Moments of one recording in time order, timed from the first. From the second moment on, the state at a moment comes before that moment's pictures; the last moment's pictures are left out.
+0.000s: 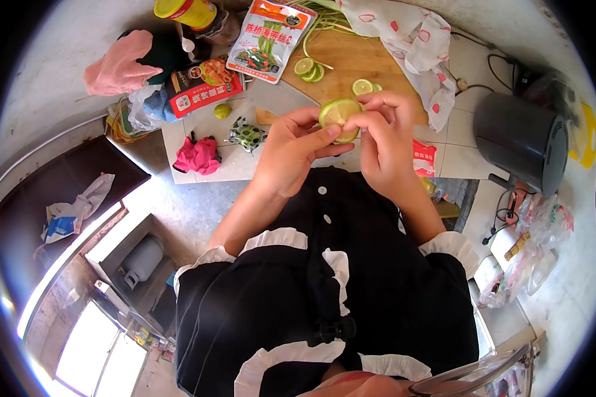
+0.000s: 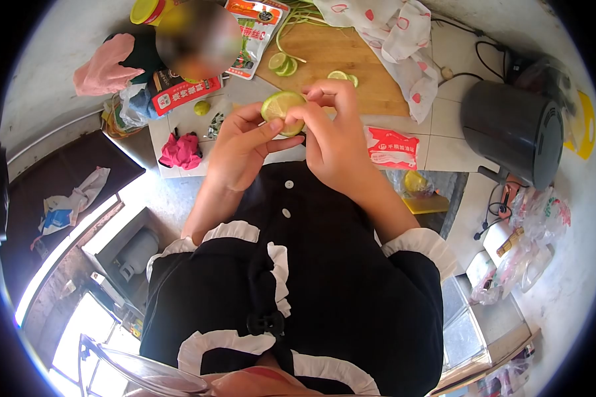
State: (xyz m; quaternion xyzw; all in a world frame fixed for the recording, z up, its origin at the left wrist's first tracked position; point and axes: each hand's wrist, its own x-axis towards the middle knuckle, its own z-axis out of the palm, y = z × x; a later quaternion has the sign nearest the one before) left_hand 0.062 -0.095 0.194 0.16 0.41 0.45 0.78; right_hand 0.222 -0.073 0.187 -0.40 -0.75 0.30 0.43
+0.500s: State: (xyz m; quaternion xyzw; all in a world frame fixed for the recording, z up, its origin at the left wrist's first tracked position) left_hand 0.061 -0.094 0.194 0.18 0.41 0.49 0.75; right_hand 0.226 -0.073 0.191 -0.40 -0.74 0.33 0.43
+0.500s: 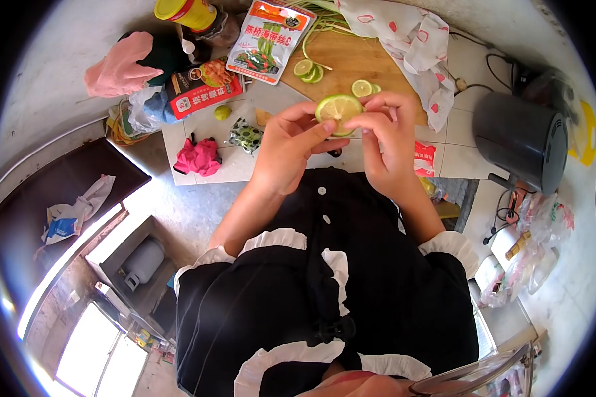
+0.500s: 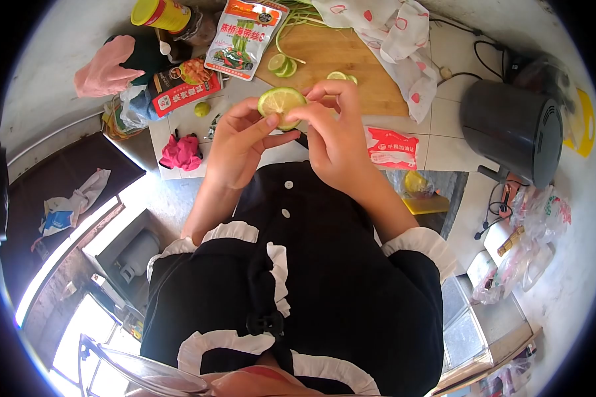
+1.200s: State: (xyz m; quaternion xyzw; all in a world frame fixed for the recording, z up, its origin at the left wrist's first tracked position) left_hand 0.061 -0.096 0.184 0.12 0.37 0.47 0.79; right_hand 0.233 -0.072 0.168 -0.33 -0.44 0.71 0.45
